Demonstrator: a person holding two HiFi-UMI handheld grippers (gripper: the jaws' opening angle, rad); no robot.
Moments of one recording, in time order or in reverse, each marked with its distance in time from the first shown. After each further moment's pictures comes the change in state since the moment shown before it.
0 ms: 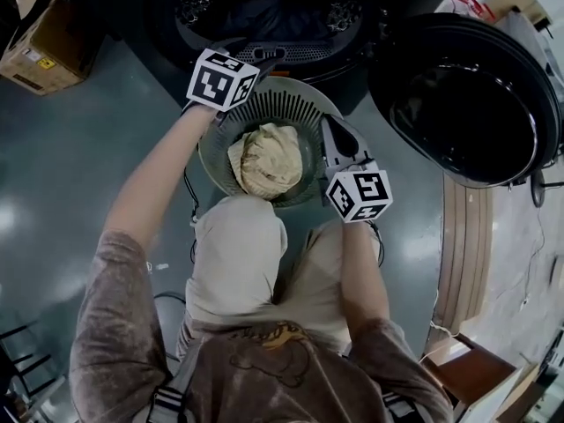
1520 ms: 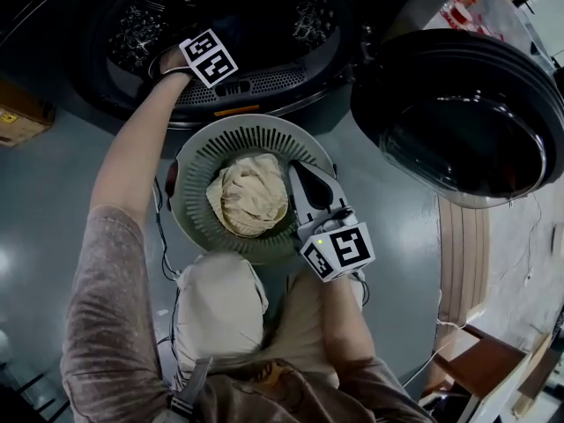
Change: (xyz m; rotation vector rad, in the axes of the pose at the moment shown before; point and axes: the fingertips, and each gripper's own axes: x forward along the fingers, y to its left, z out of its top) left arm 0.170 0.144 -0.019 0.781 0.419 0.223; right arm 0.021 0.011 -0.004 0.076 -0.015 -0.024
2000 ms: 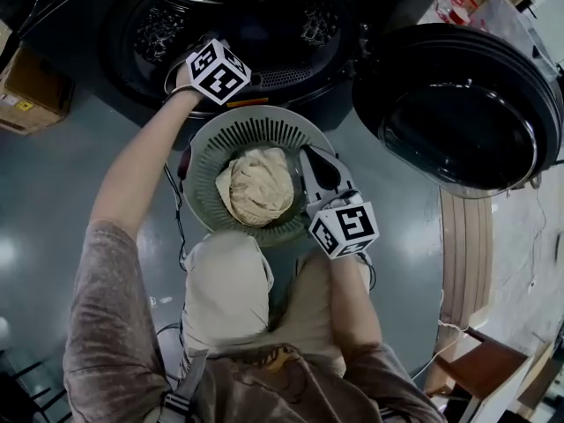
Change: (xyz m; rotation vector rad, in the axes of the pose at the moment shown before) left arm -0.102 -0.016 0.041 -0.208 -0.223 -0.017; right arm -0.008 -0.007 0.002 -0.043 0.016 -0.002
